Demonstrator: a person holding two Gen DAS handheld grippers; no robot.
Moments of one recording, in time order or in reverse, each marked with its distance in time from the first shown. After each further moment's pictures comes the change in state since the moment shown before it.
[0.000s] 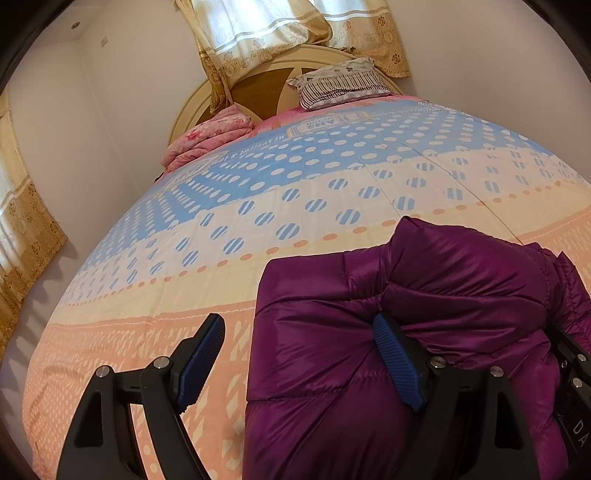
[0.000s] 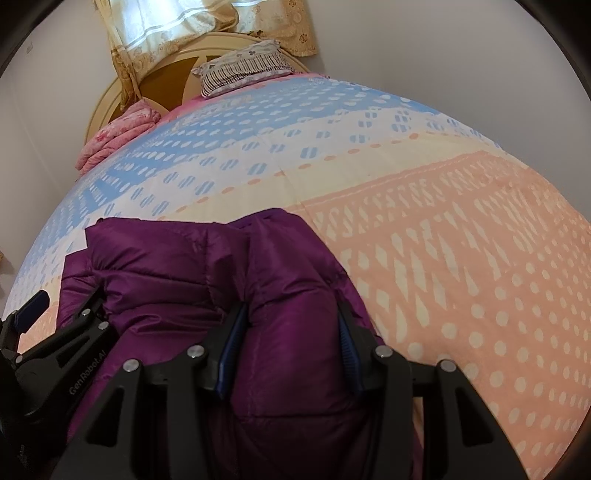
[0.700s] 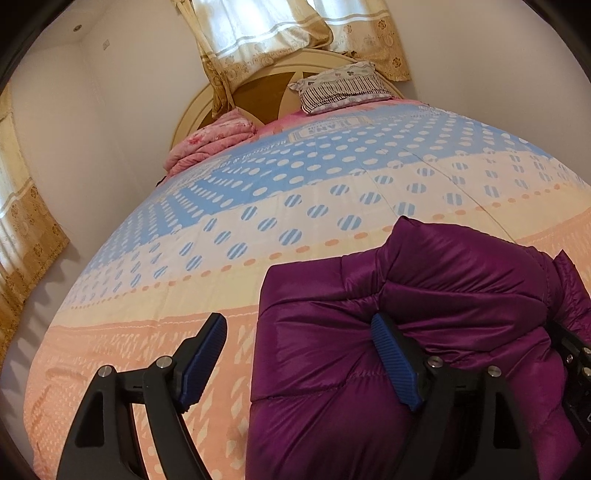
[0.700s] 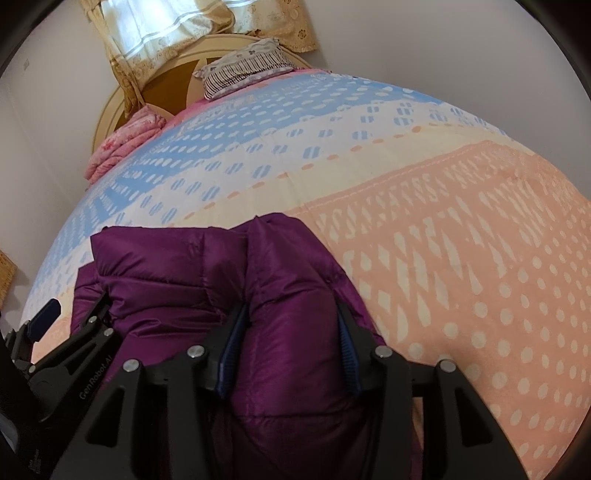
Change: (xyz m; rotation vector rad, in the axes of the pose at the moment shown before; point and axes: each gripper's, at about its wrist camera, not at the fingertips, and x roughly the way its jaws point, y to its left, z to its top) left arm -0.002 -0.001 0.002 0.000 -0.011 0.005; right arm -0.001 -0.009 0.005 0.040 0.015 0.062
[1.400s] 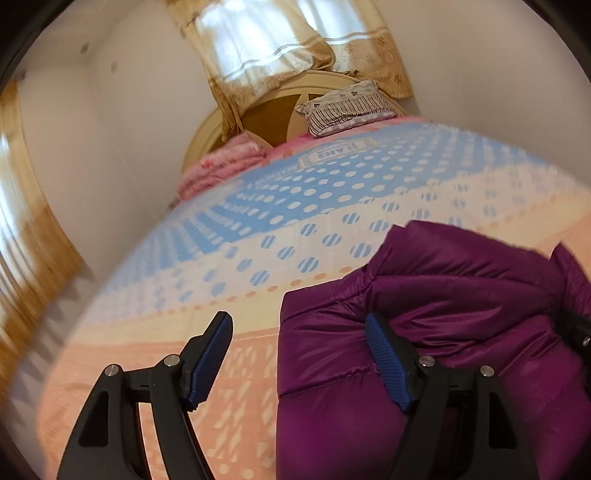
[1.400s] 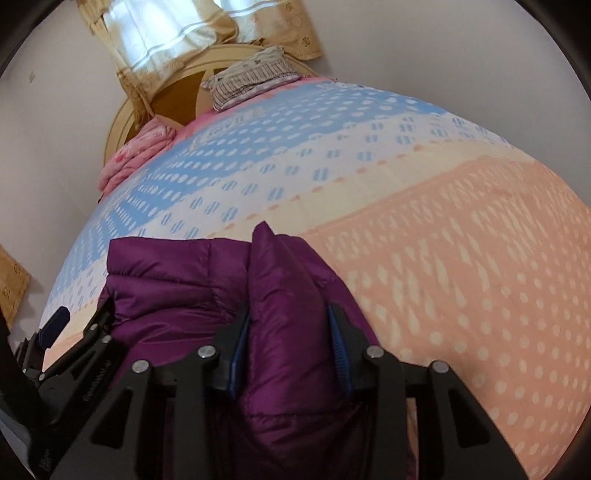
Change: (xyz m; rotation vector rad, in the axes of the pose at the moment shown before) left arm -0.034 0.002 0.006 0.049 -0.094 0.078; right arm -0.022 -0.003 0.012 0.038 -0.014 0.077
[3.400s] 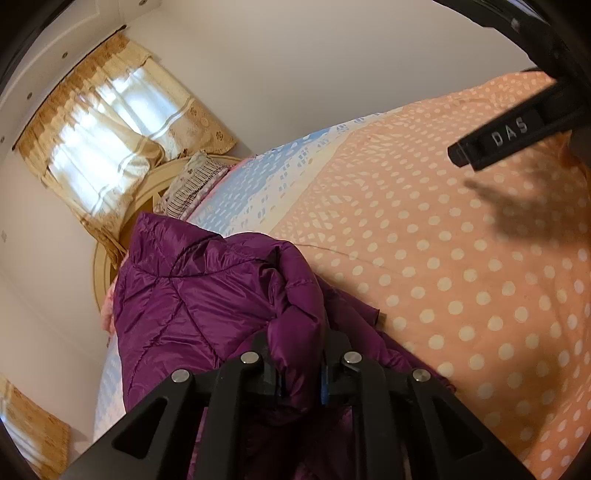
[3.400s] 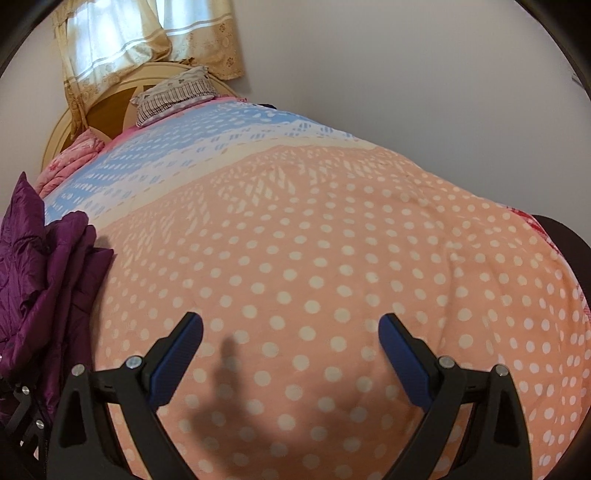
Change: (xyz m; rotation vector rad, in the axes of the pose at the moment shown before) left arm -0.178 -0.121 -0.098 0.564 -0.233 -0.362; right arm -0.126 -0.164 -0.051 -0.006 -0.081 -0.310
